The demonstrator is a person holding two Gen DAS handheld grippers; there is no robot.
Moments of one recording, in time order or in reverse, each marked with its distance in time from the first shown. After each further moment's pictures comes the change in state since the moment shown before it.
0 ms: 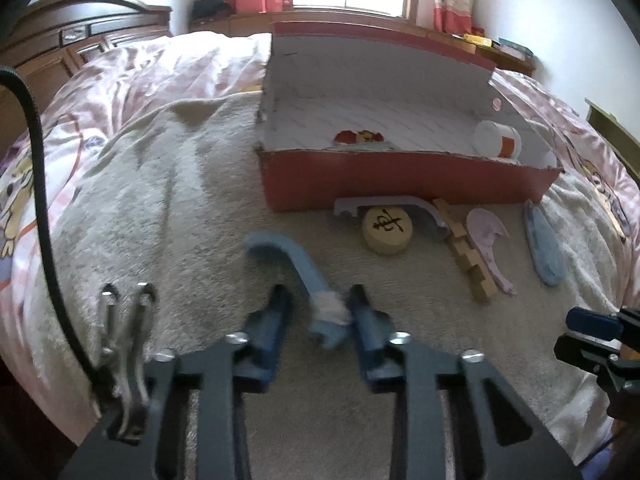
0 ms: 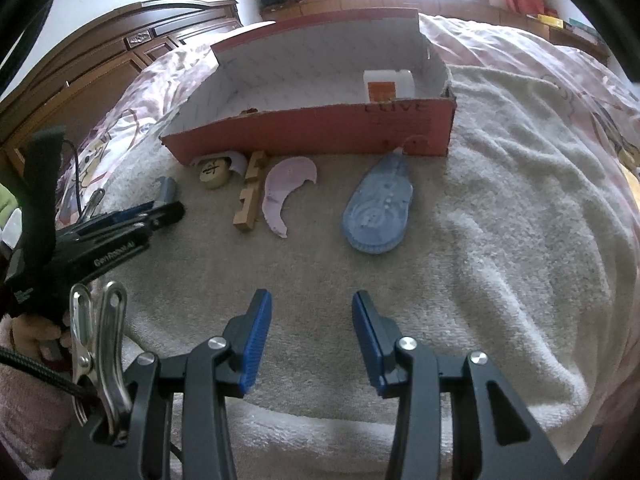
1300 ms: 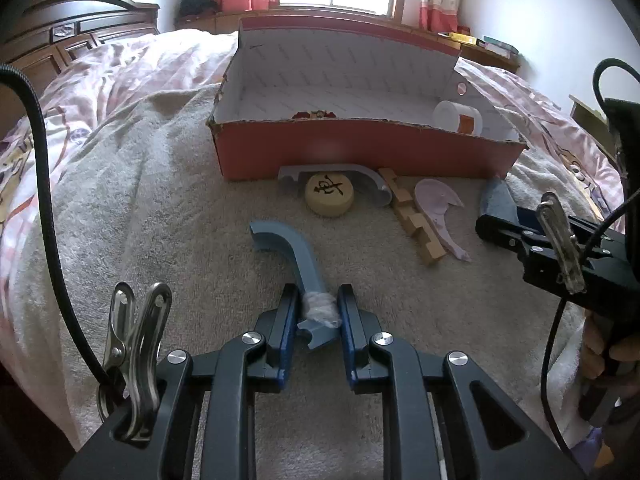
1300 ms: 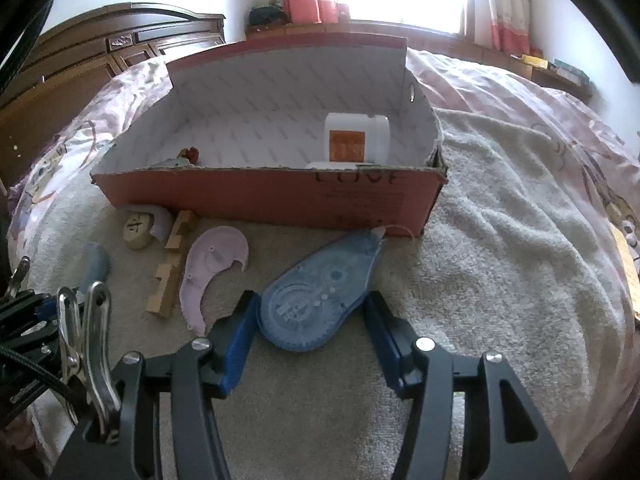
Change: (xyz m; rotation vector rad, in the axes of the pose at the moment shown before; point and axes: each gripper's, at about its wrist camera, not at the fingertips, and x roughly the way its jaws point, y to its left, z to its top) left arm -0.008 -0.027 -0.020 0.017 0.007 -0.054; right arm 0.038 -0.019 0.046 -0.066 -0.111 -0.150
